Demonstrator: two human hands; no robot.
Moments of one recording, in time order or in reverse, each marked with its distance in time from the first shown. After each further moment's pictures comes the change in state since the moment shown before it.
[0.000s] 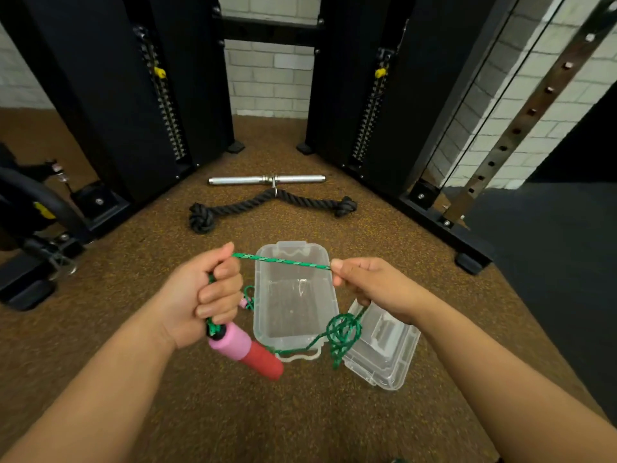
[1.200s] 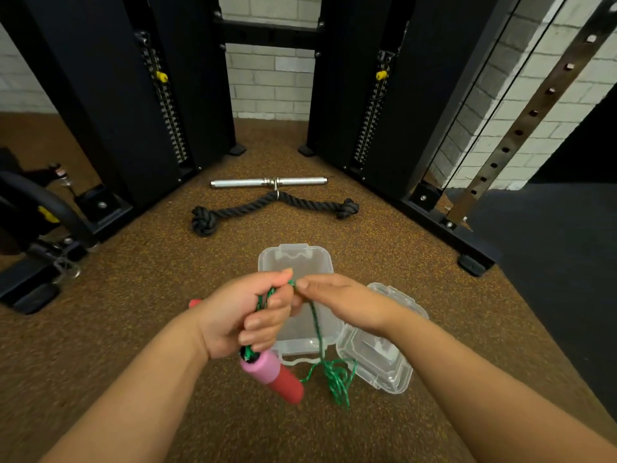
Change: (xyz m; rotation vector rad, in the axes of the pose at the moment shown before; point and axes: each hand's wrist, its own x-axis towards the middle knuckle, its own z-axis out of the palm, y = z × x) left_hand 0.009 -0.020 0.032 0.203 -0.261 -0.205; right_hand 0.006 -0.016 0.043 -0.023 -0.219 -0.118
